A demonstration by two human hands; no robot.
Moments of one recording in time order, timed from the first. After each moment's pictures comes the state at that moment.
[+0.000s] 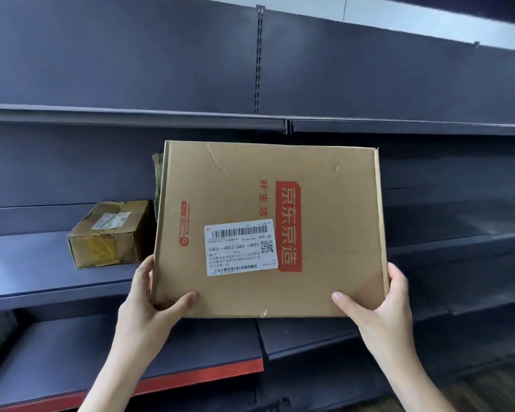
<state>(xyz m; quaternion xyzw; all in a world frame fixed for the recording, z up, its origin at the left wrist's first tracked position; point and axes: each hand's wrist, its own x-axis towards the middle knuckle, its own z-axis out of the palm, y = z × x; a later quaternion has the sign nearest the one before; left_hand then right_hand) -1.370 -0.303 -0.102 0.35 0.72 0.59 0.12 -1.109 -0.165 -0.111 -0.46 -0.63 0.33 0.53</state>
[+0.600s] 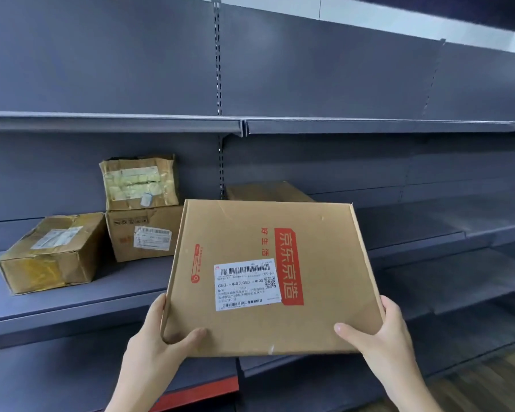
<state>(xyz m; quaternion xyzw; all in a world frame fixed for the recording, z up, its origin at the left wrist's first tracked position) -1.307 -0.231 -0.127 0.35 0.78 0.49 0.20 -1.044 -0.093 -0.146 -0.55 -0.60 0.36 0.45</state>
